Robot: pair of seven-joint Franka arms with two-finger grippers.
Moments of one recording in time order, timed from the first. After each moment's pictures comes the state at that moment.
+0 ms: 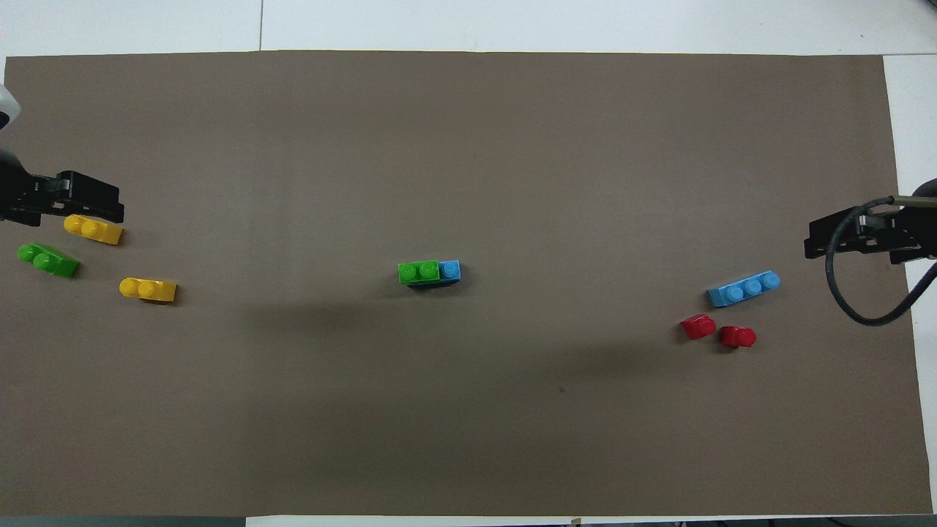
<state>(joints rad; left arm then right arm) 0.00 0.06 -0.04 -1.55 0.01 1.59 0.00 -0.06 -0.05 0.05 -1.66 0.01 1.52 0.07</state>
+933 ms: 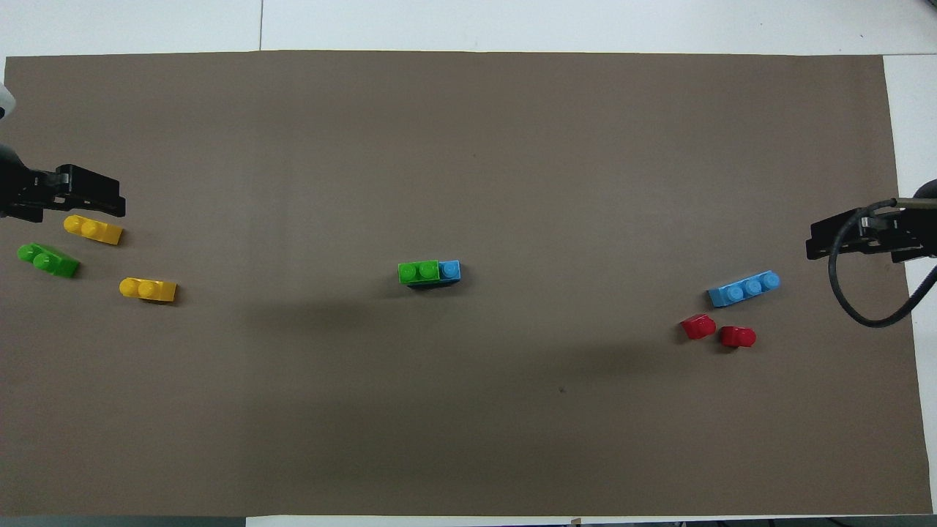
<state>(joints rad) 0.00 0.06 -0.04 -1.55 0.00 1.61 -0.02 -0.06 -0.05 0.05 -1.66 0.01 1.52 0.06</state>
